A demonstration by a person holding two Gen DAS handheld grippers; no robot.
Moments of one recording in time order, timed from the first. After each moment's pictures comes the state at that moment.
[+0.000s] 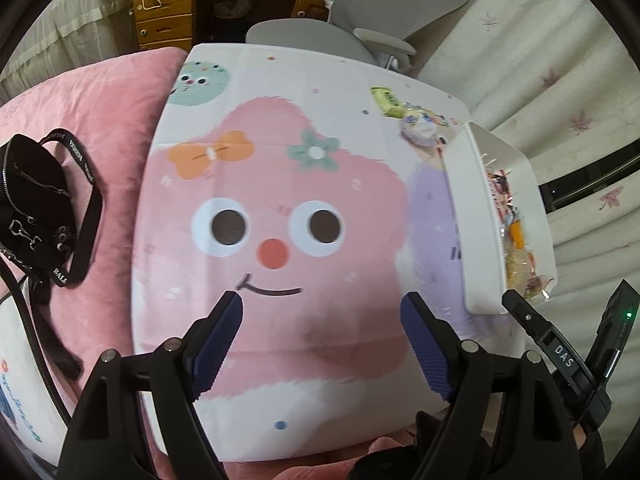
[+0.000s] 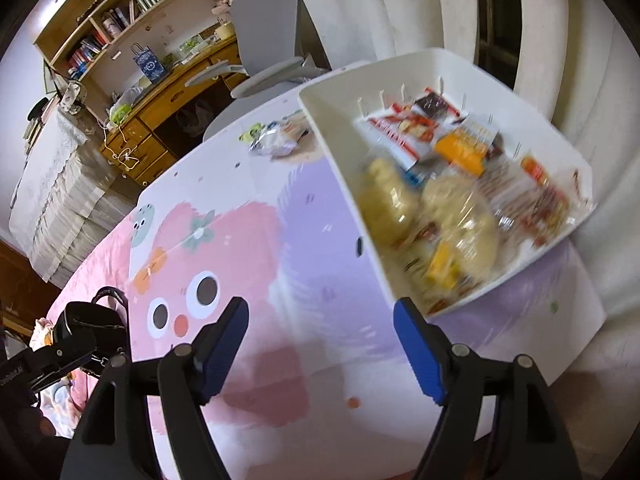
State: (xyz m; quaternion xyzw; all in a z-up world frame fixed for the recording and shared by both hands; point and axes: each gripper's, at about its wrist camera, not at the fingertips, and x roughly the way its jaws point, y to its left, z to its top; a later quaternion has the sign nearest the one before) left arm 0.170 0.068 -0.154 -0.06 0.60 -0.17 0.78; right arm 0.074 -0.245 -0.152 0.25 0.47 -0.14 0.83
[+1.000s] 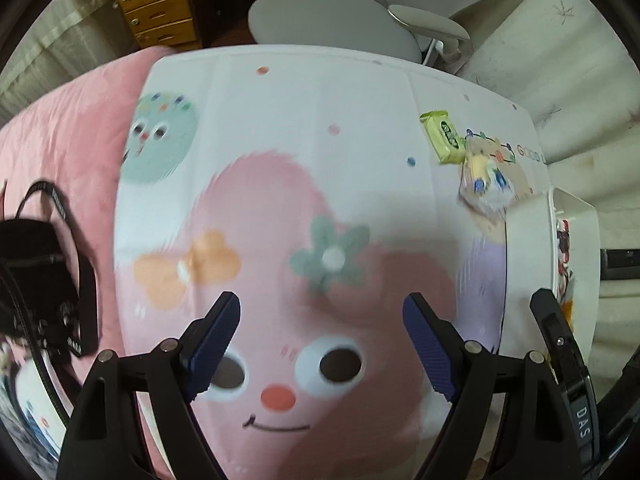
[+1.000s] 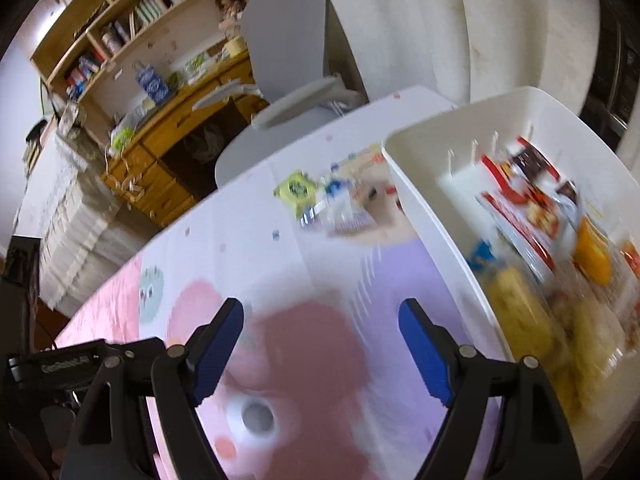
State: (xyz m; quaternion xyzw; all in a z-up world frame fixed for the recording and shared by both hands) left arm 0.361 -0.014 -0.199 0.00 0.66 -0.12 0.74; right arm 0.235 -0.241 -0.168 0.27 0.43 -0.15 0.85
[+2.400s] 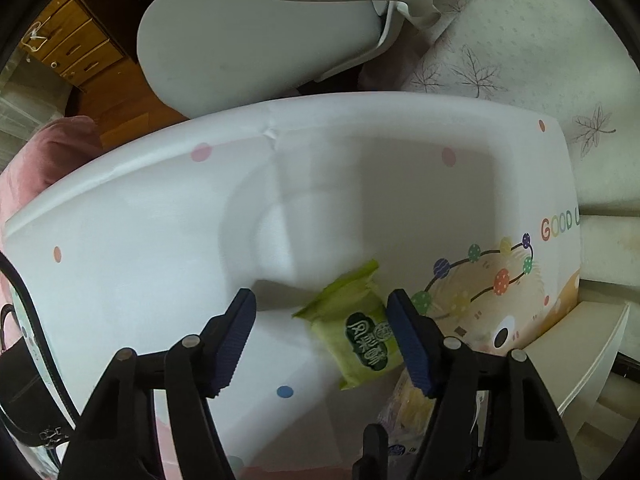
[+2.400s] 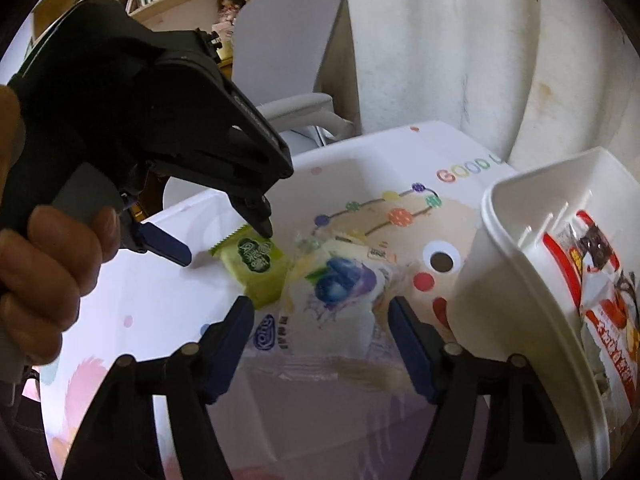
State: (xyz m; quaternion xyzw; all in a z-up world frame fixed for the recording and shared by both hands) left arm 0.547 -0.214 -0.294 0.06 0.71 -0.16 0.68; right arm 0.350 -0.258 -0.255 0.16 0.40 -0.21 0.88
